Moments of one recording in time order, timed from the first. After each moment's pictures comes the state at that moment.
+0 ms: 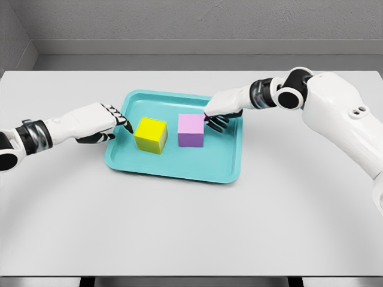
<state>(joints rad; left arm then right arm) -0.49 0.65 -0.46 -1.36 -0.59 -0.61 -0.40 -1.10 -0.35 1.13 -0.91 0.44 -0.54 0.61</state>
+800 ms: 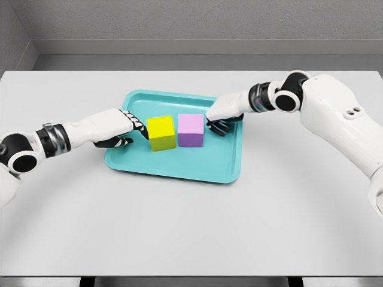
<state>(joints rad) -0.50 0.58 -0.50 -1.34 -0.55 -0.60 -0.42 -1.11 -0.33 1.18 -0.87 0.44 -0.55 0.61</state>
